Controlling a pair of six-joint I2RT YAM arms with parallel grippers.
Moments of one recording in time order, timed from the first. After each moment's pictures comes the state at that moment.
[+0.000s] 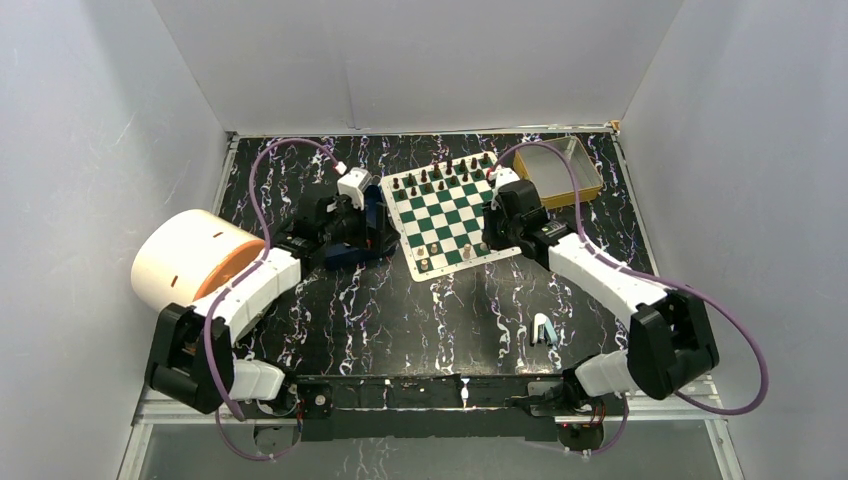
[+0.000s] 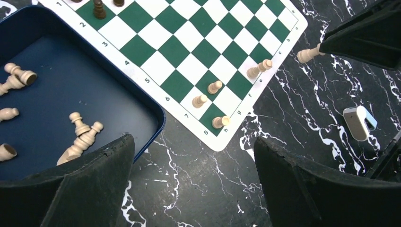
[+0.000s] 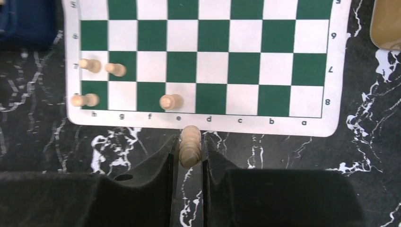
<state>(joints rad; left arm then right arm) -0.40 1.33 0.84 -0.03 0.36 -0.17 0.52 1.36 0.95 -0.33 0.02 0.20</state>
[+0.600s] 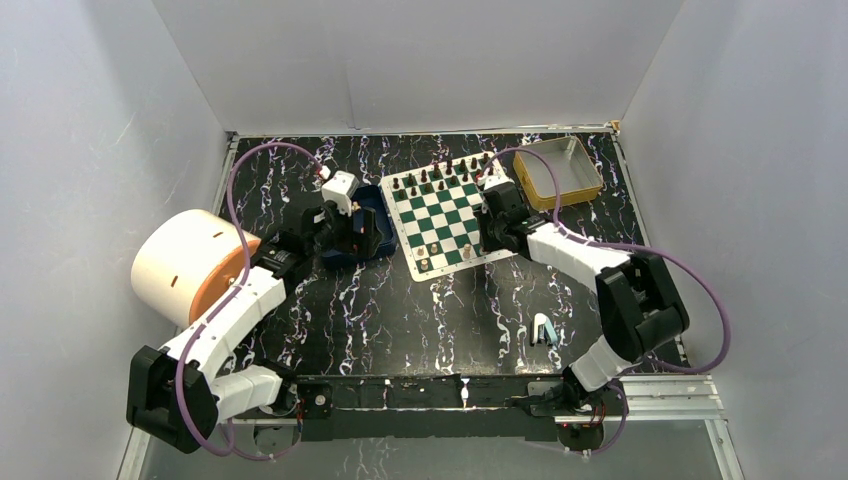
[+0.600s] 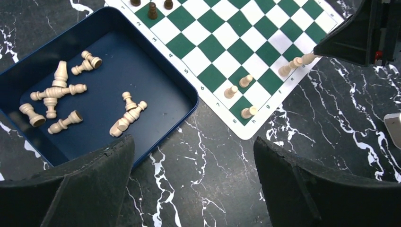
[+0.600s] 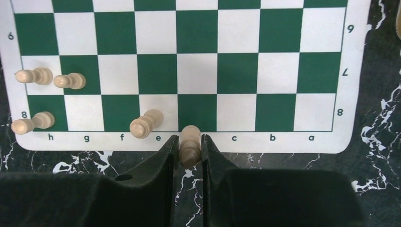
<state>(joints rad) -0.41 1.13 0.81 -0.17 0.18 -0.11 0.52 1.55 0.96 -0.25 0.10 0.18</state>
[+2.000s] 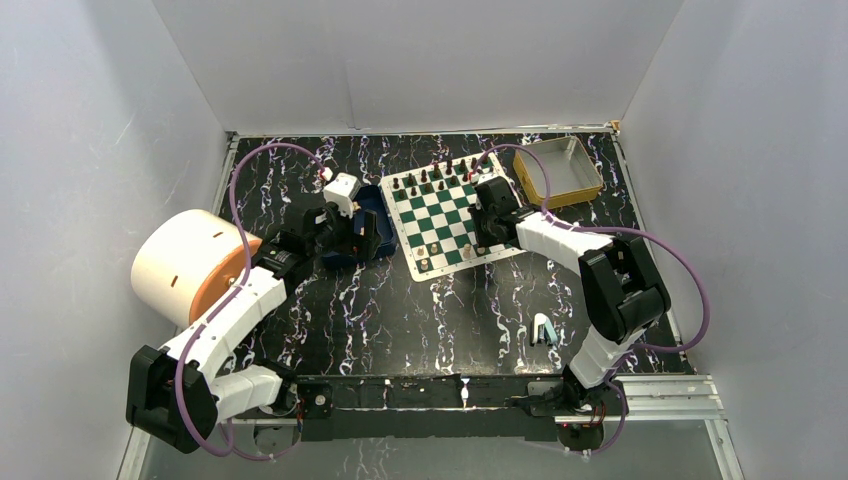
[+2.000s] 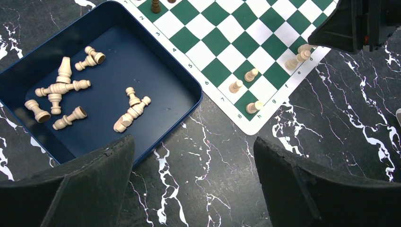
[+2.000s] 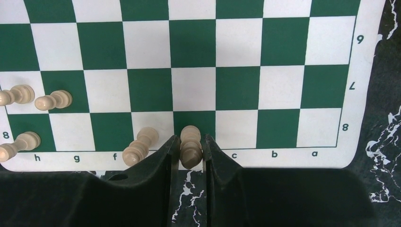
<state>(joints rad) -0.42 1.13 0.81 -0.20 0.15 -0.08 0.52 1.70 1.07 -0.30 0.12 0.18</state>
